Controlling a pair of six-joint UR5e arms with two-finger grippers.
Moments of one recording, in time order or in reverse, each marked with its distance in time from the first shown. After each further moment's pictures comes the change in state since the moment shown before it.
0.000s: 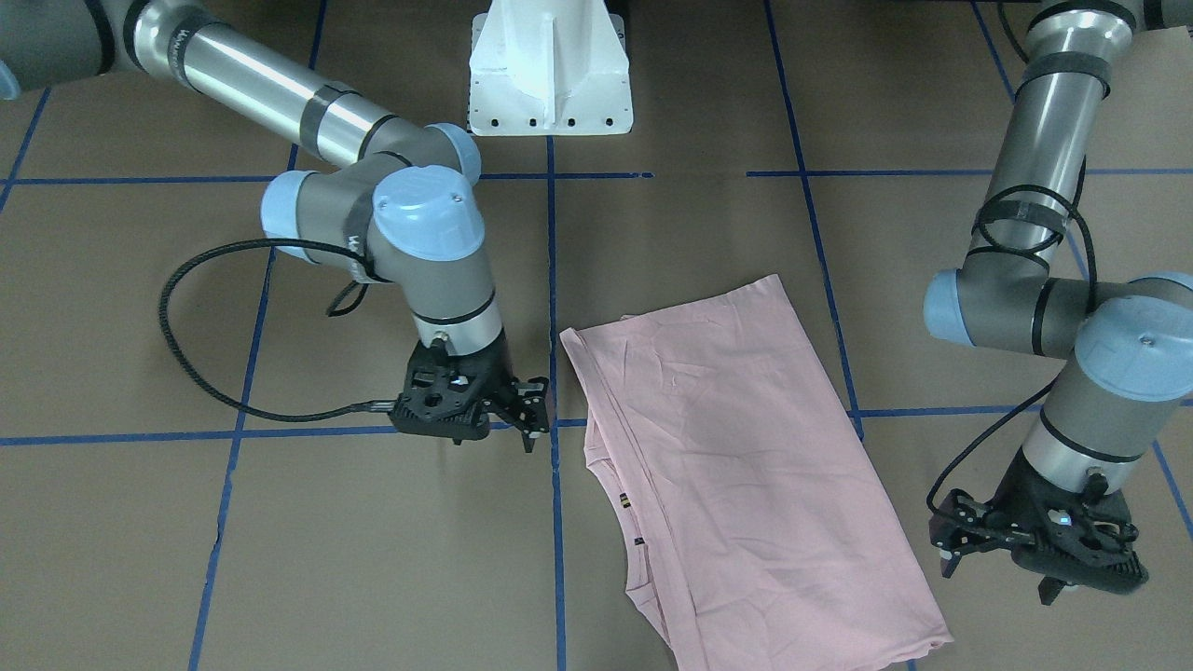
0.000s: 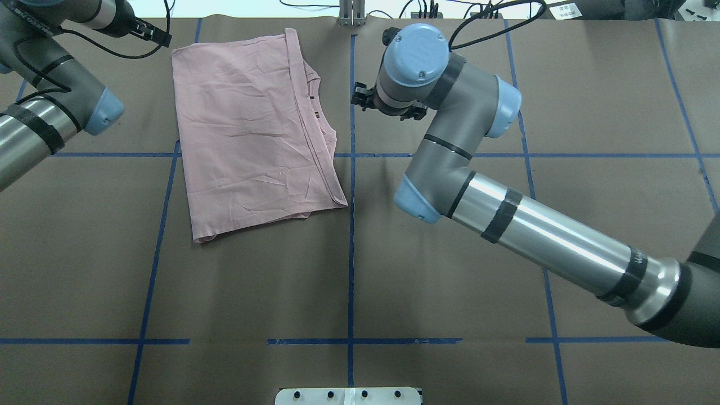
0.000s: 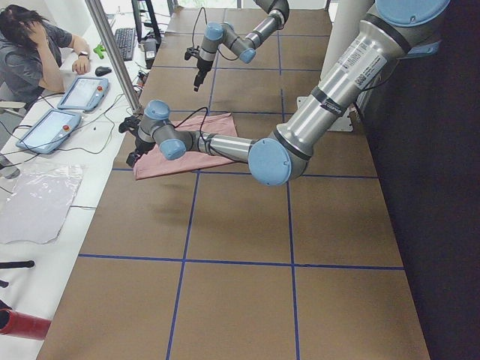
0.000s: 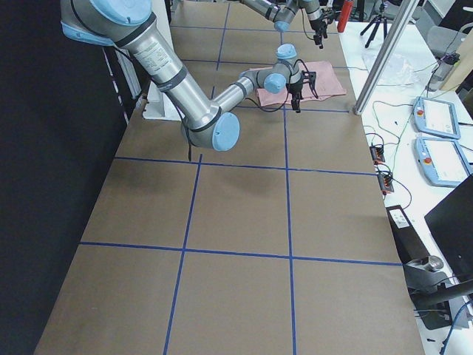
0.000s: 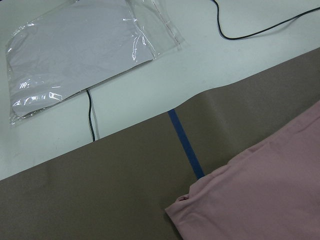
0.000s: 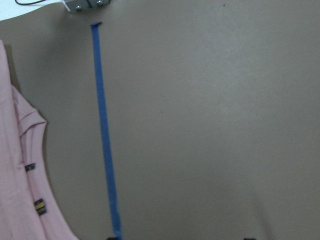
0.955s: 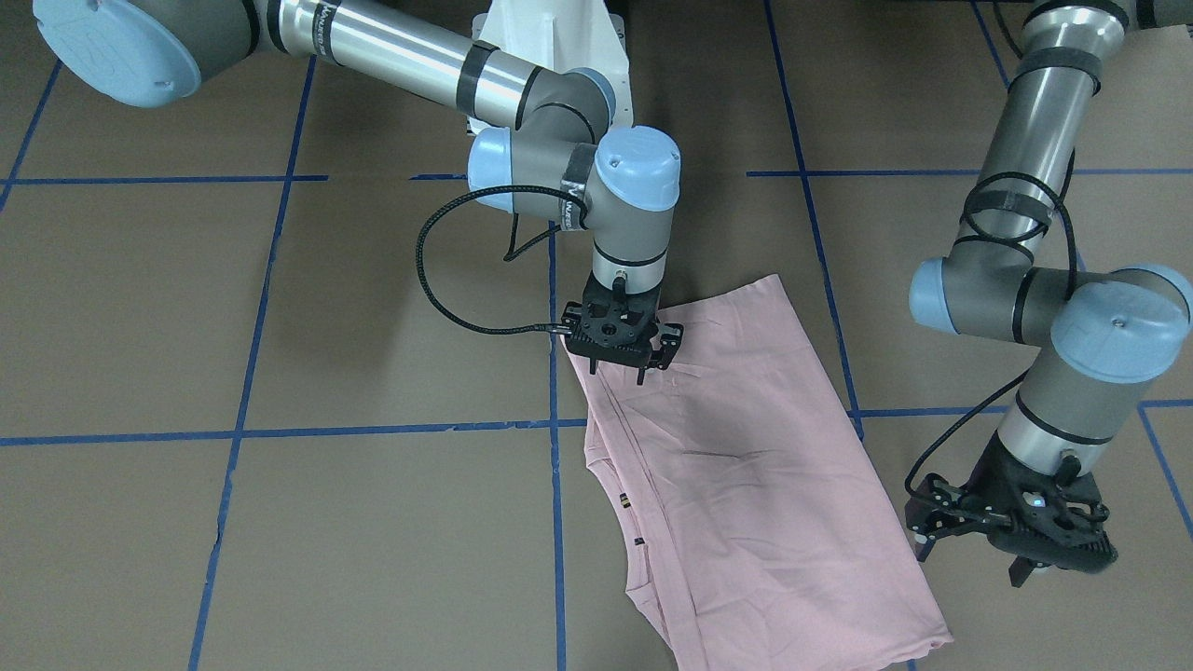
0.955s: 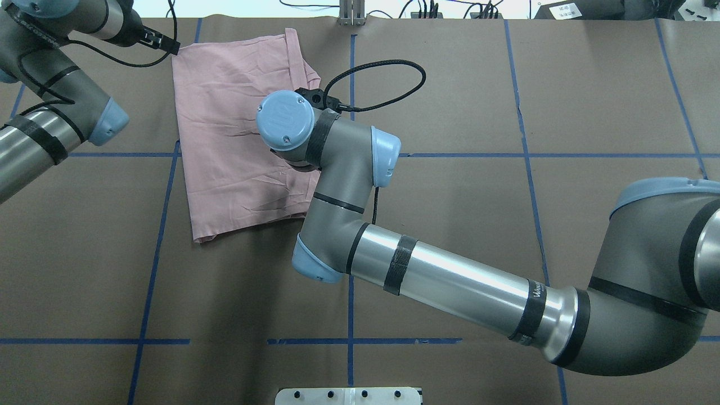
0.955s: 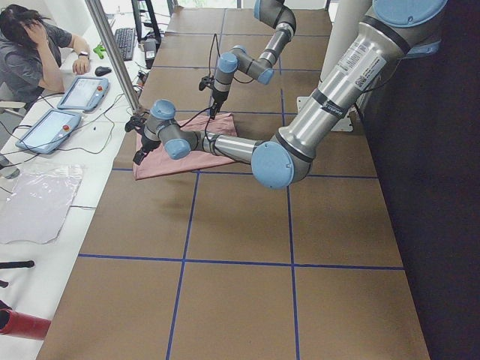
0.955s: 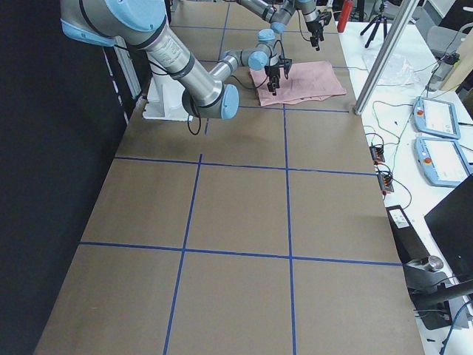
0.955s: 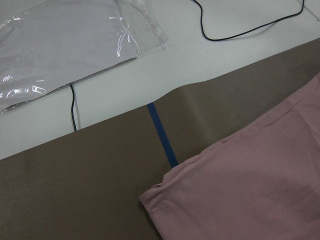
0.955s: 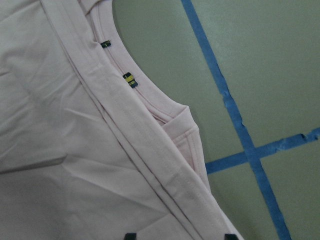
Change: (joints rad) left arm 0.027 0.019 -0.037 -0.004 -0.003 -0.058; right arm -0.175 0.194 -0.172 -0.128 -0.089 0.156
